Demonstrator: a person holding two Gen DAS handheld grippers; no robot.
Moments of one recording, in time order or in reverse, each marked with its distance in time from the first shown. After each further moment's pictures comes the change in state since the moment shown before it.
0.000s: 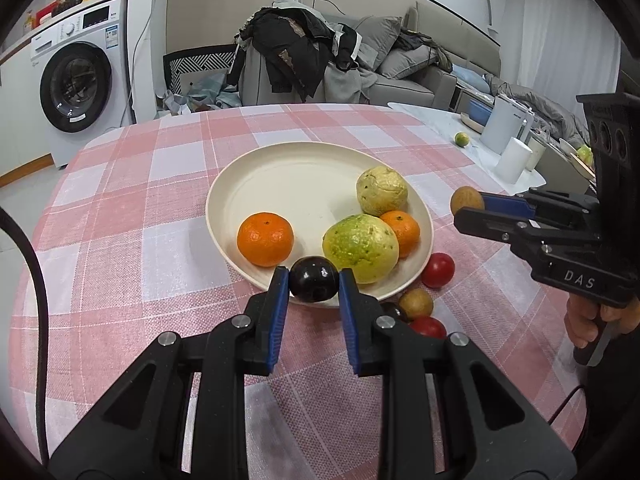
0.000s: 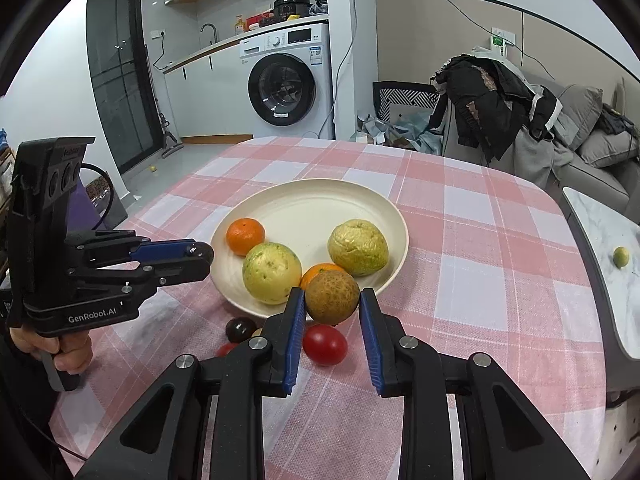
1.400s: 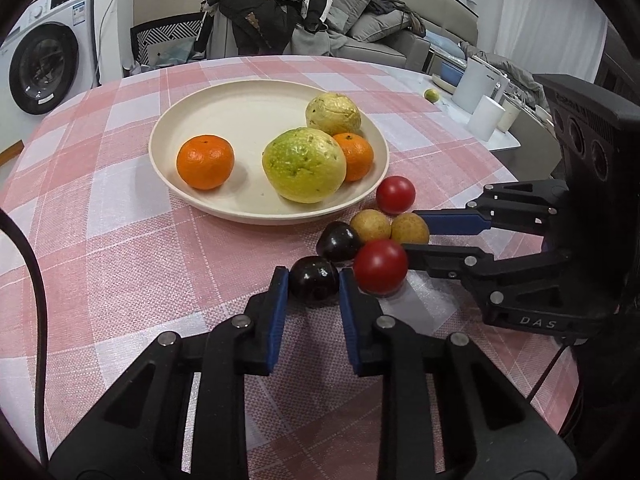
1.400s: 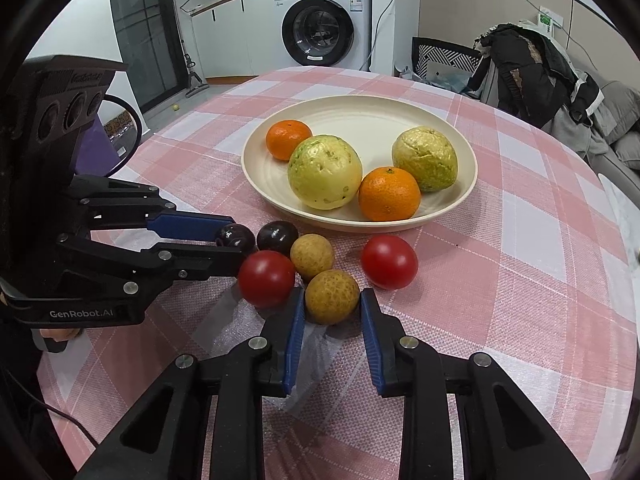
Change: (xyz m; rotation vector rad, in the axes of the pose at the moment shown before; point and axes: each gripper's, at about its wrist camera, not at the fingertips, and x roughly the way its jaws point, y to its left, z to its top) left arm 0.010 -0.025 -0.039 0.032 0.129 -0.107; right arm 0.029 0.031 -0.042 -0.106 0.195 0.074
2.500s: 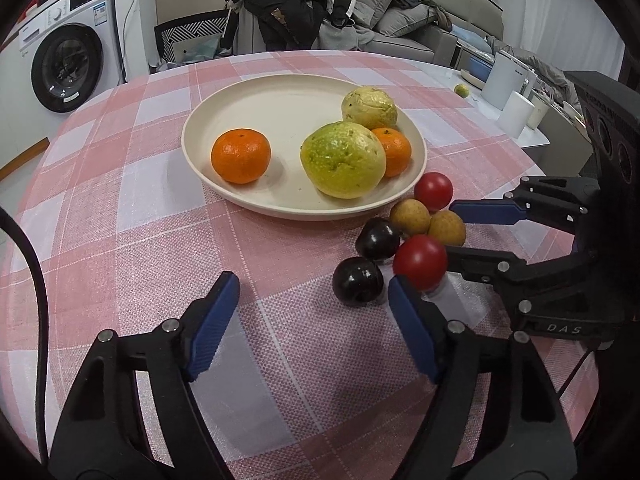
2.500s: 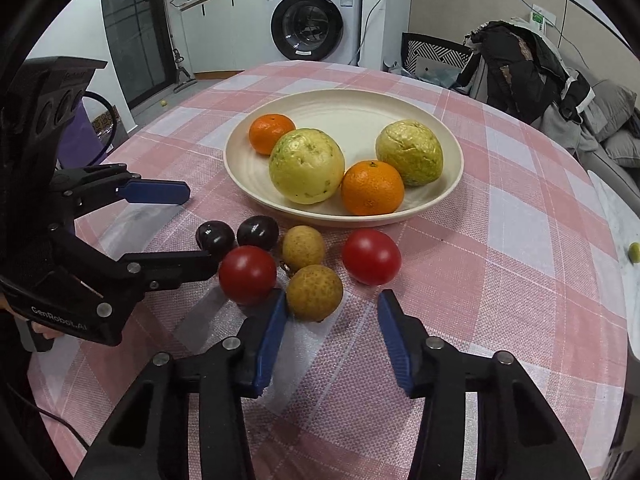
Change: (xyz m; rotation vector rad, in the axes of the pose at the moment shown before) left arm 0.004 0.006 0.003 -0.010 0.022 0.119; right arm 0.005 -0.004 0.000 0.001 0.022 -0.054
